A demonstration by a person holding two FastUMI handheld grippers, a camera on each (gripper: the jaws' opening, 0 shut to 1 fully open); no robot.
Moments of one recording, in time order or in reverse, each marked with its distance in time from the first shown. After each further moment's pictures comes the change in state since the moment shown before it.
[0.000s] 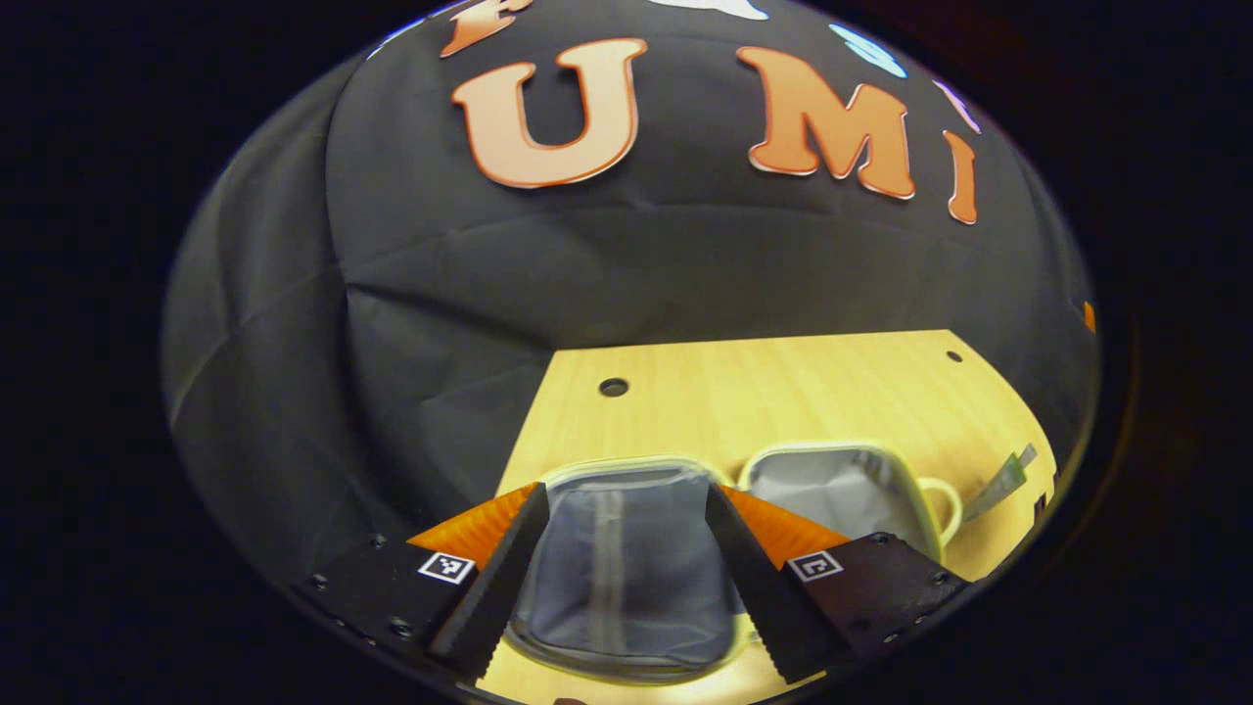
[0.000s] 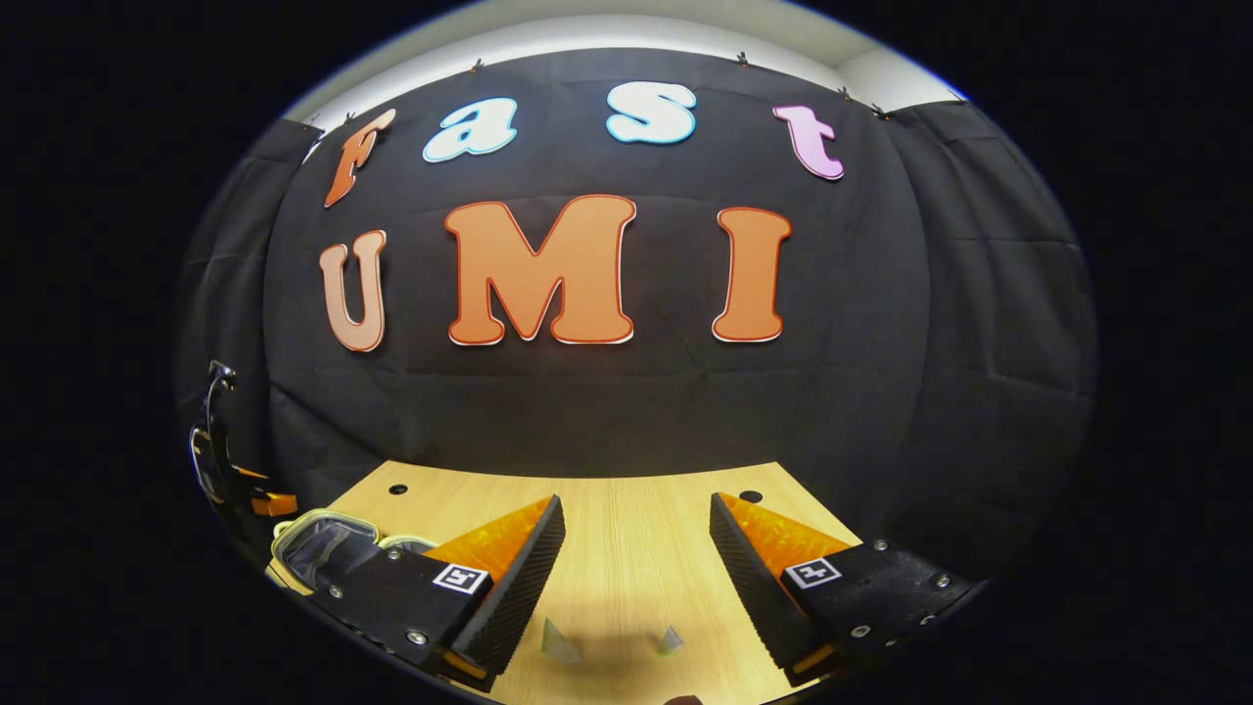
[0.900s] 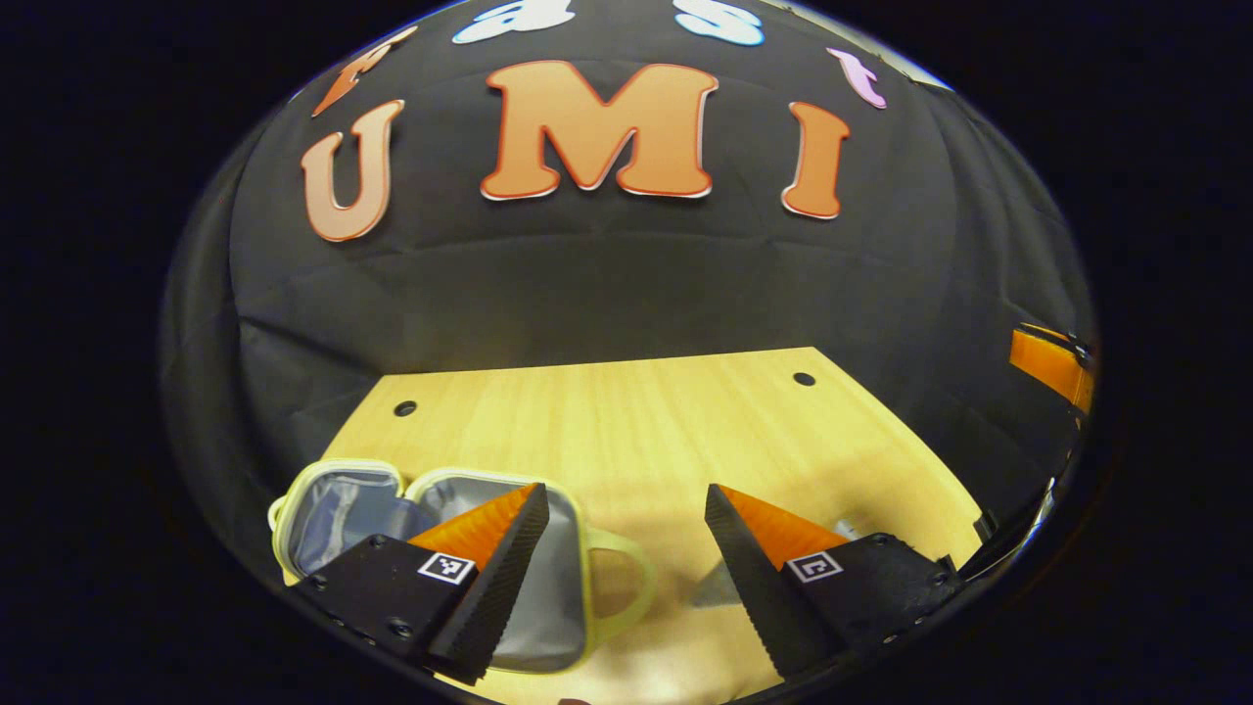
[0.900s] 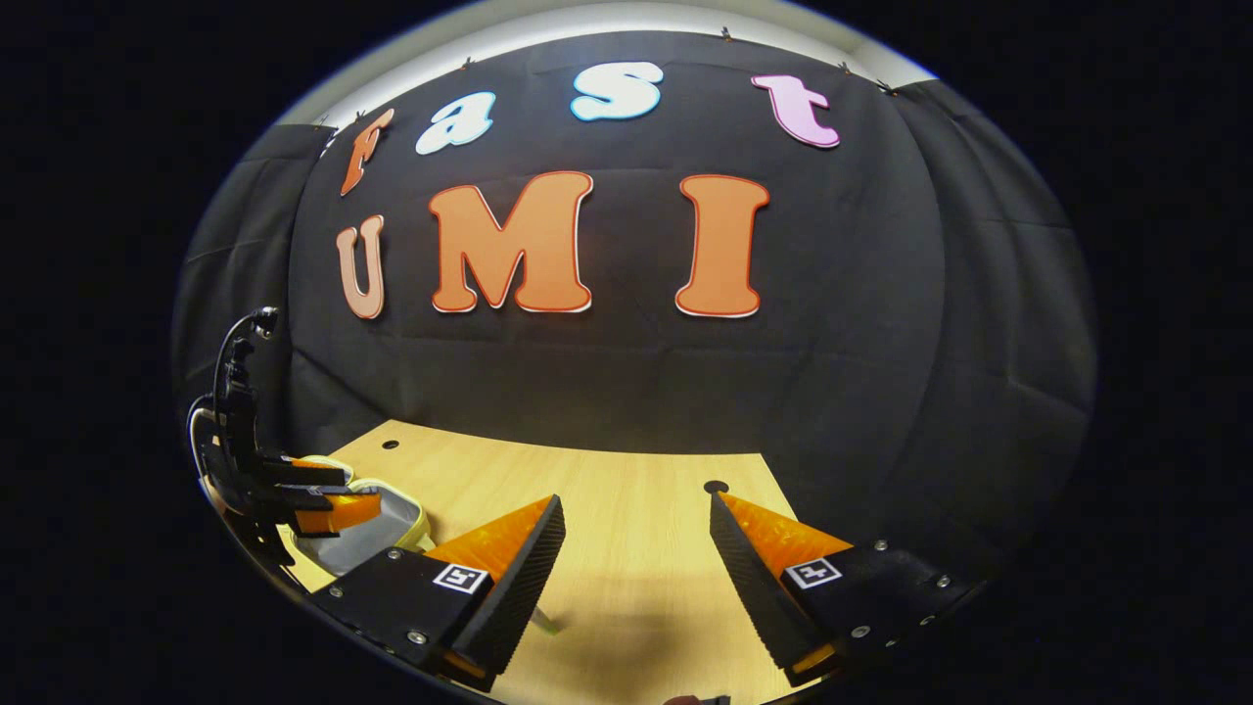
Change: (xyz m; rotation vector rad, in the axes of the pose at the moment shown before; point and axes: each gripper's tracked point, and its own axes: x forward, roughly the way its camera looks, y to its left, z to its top) left arm -0.042 -0.361 0.025 0.024 -0.047 -0.227; right arm 0.008 -0.146 -0.028 -0.053 0.071 0.108
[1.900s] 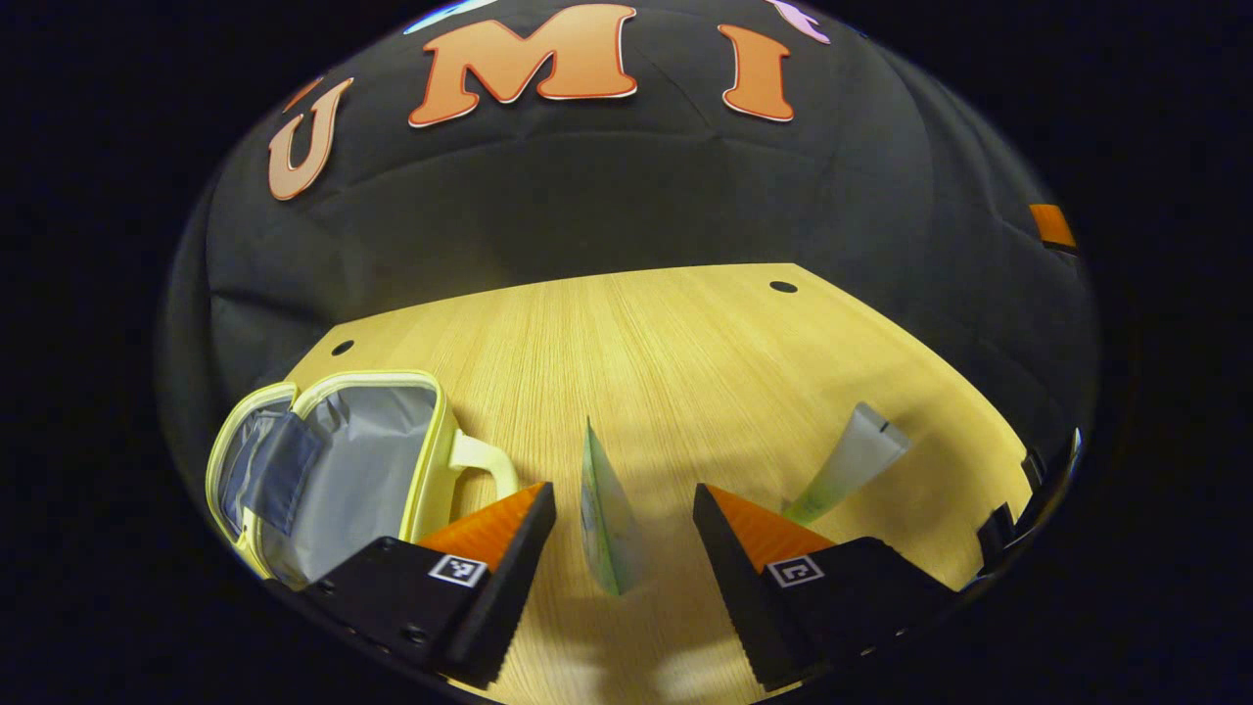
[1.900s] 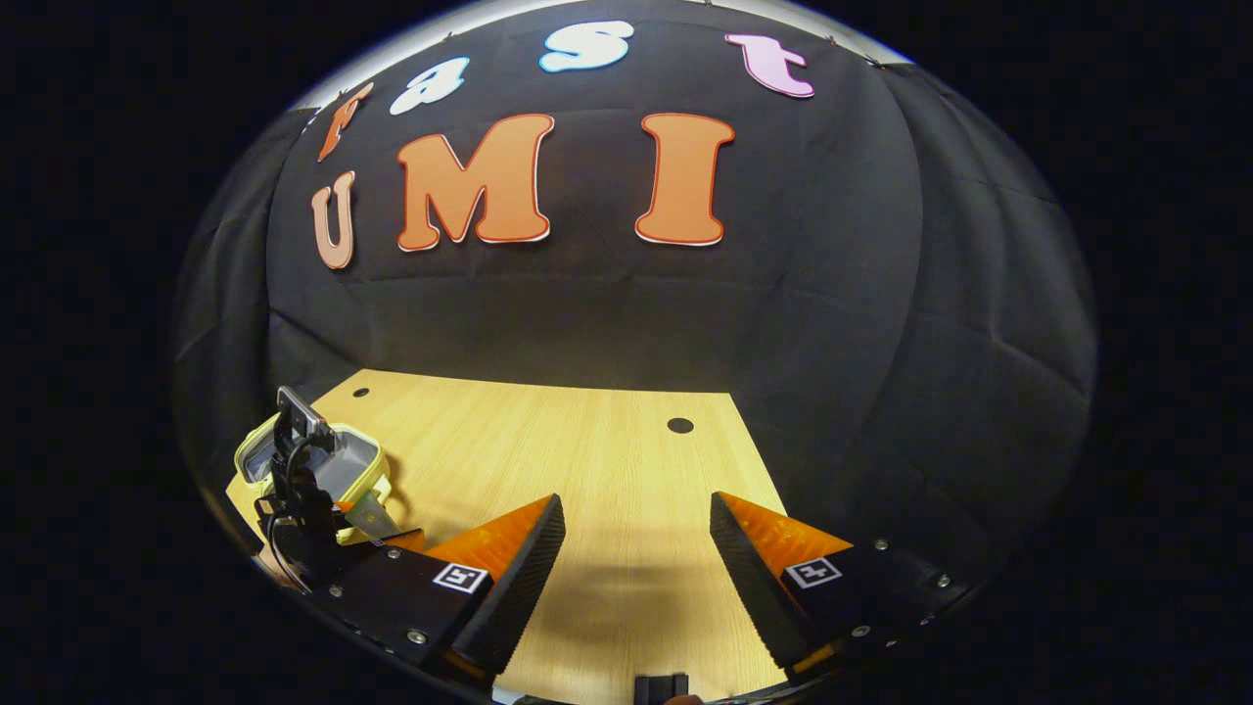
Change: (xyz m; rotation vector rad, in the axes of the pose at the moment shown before) left arm 0.079 -0.071 -0.146 0.028 0.128 0.000; right arm -0.004 -0.045 -0.068 -0.014 0.168 -0.055
